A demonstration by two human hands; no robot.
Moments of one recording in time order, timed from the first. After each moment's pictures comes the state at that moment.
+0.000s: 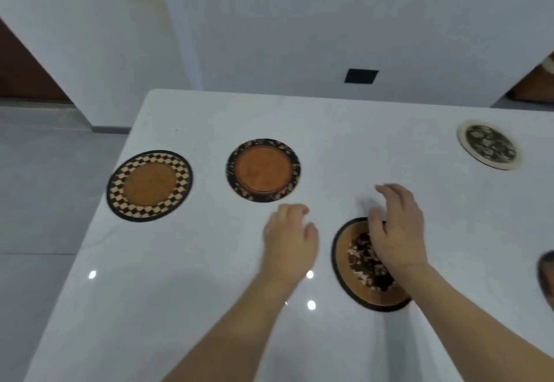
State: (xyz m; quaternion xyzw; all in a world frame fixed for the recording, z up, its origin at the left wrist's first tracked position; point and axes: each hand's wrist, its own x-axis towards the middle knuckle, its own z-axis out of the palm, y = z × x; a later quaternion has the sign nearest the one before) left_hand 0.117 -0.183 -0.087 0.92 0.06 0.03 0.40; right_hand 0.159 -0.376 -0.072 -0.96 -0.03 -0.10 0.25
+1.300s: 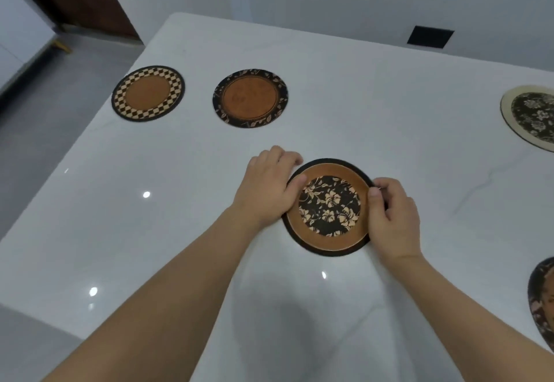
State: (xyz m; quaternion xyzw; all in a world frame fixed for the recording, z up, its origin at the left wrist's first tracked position) left_hand 0.102 -0.249 -0.097 0.97 0.05 0.06 0.23; right_hand 0.136 -0.467 -0.106 -0.89 -0.07 0.00 0.44
